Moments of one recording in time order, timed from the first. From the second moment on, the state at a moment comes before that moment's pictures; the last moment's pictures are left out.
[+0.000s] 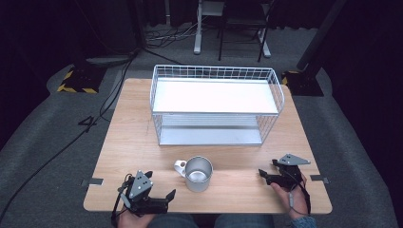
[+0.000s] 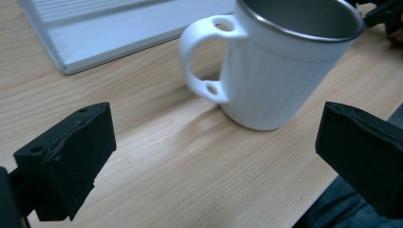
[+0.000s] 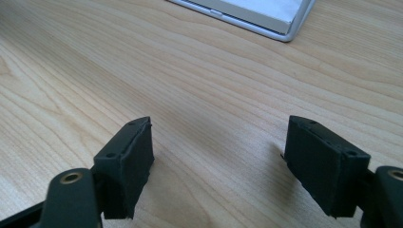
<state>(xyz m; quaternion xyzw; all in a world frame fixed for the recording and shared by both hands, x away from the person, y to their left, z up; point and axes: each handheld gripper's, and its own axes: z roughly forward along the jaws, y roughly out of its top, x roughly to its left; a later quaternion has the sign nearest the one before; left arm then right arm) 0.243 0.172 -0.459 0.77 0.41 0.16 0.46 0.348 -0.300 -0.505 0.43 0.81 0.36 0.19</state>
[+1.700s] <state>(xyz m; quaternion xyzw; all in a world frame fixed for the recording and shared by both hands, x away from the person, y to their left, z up) 0.276 0.091 -0.494 0.78 0.36 0.15 0.49 0.347 -0.300 -0.505 0.42 0.81 0.36 0.19</state>
